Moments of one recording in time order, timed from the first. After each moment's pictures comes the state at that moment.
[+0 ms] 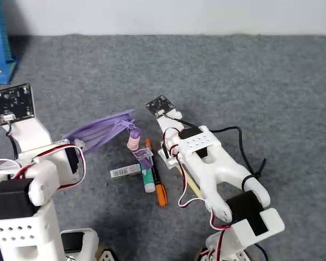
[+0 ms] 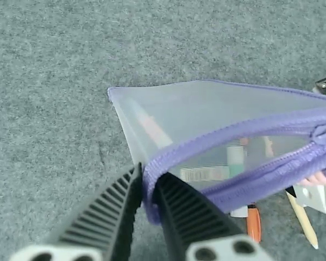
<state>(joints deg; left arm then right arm) -9.9 -51.0 20.1 99.5 16.0 -24.7 3.0 33.4 47.2 11.4</state>
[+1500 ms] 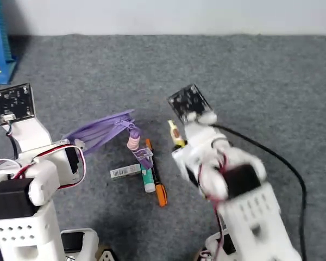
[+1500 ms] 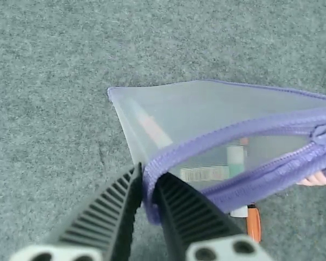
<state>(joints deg) -9.8 -50.9 20.0 99.5 16.0 -29.0 -53.1 33.5 74.2 5.8</state>
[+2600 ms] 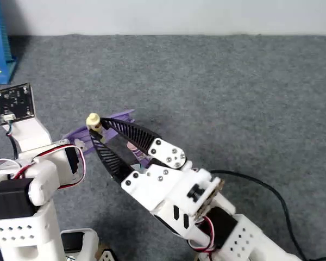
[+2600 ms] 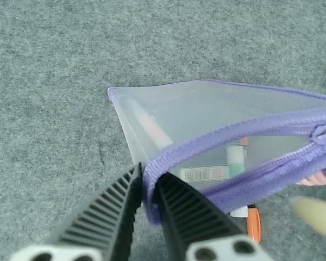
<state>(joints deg) -9.8 -50.9 20.0 99.5 16.0 -55.5 -66.5 60.7 -11.8 8.7</state>
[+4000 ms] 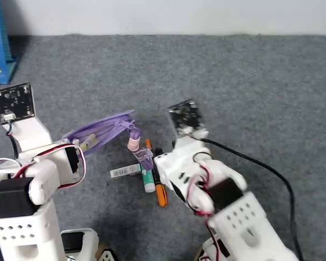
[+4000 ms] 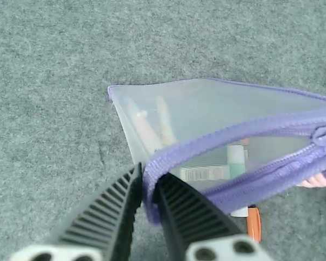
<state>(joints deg) -9.8 -50.8 20.0 99.5 16.0 -34.8 -52.3 50.0 56.5 -9.0</state>
